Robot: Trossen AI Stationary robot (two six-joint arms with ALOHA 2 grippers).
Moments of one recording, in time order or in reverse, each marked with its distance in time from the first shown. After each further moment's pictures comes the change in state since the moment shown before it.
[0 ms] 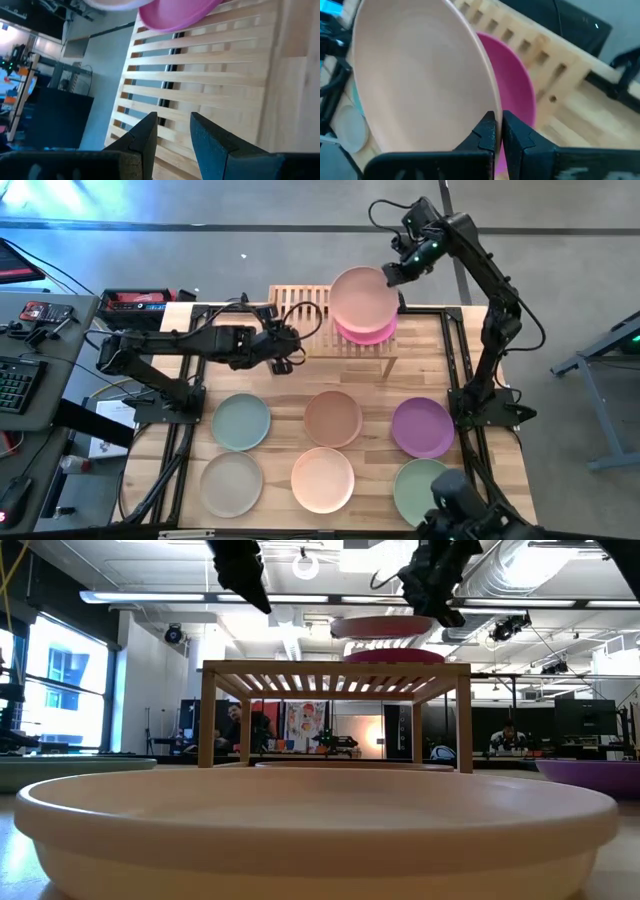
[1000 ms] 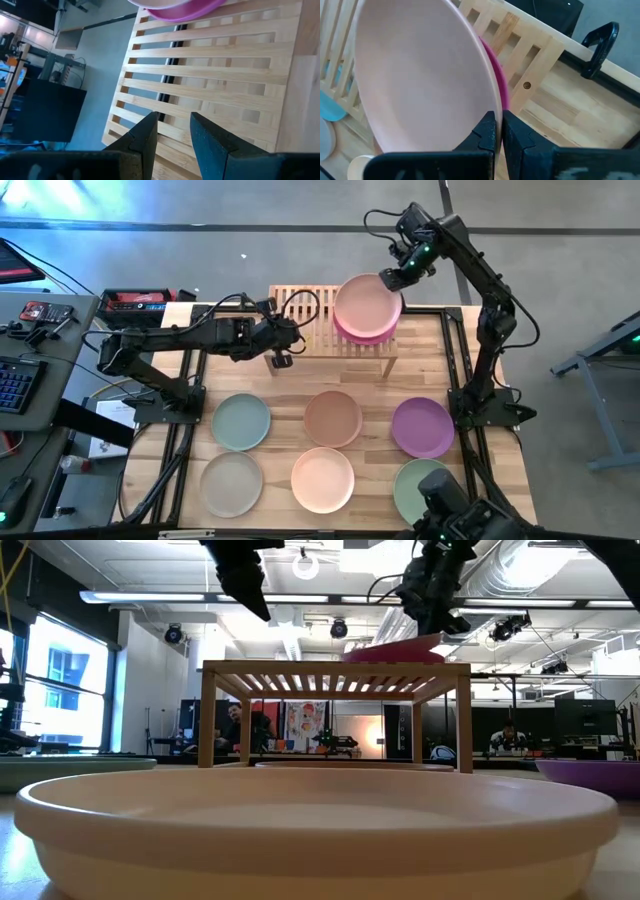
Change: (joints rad) left arm 0.078 0.000 0.000 0.008 0.070 0.014; right arm 0.017 0.045 0.000 -0.057 0.128 0.026
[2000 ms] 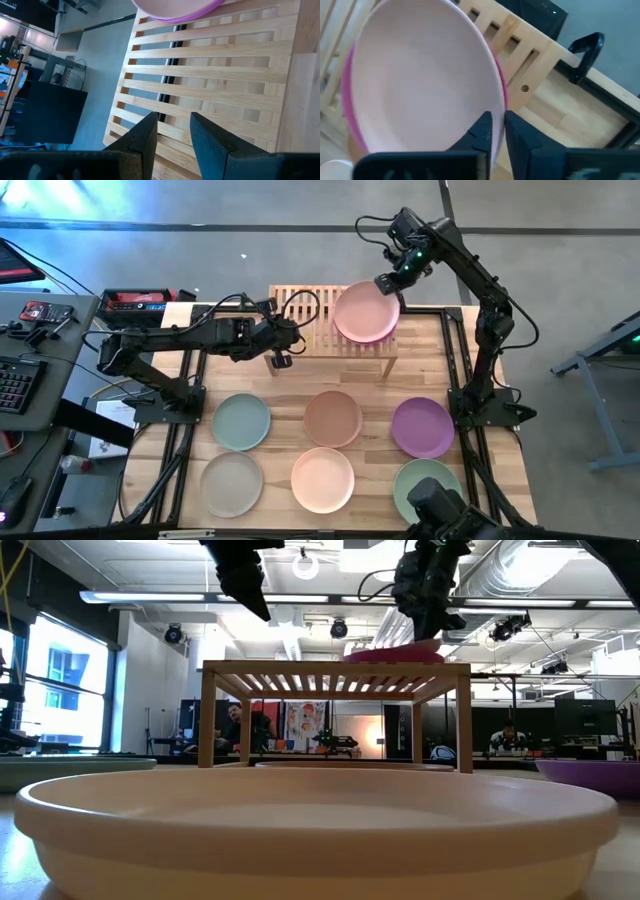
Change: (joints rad) left arm 0.000 0.000 0.000 0.000 0.000 0.013; right arm 0.061 0.000 0.000 0.012 0.113 -0.004
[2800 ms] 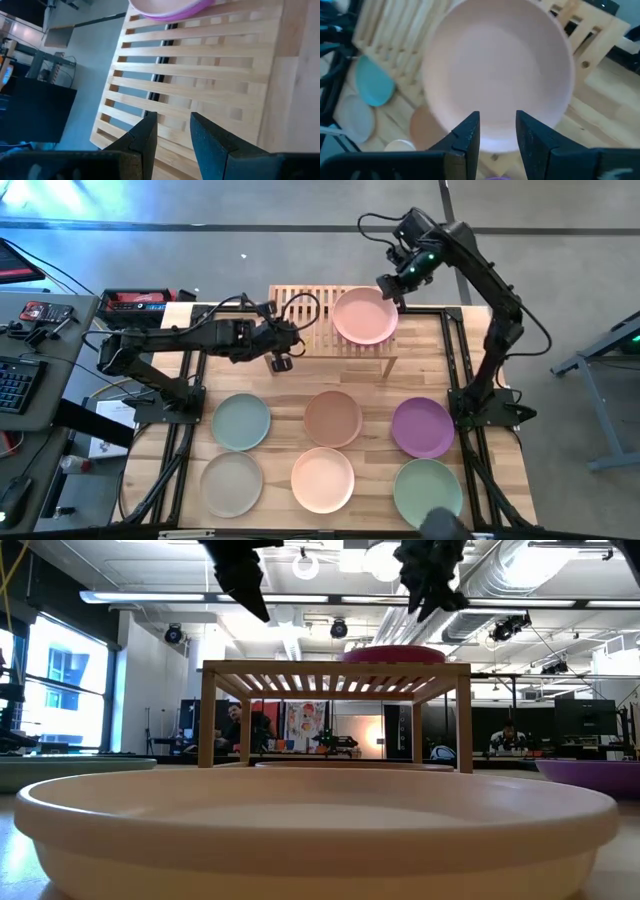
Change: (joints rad) left arm -0.015 0.000 0.000 -0.030 0.033 -0.065; right arm 0.068 -0.106 0.000 -0.019 -0.169 0.125
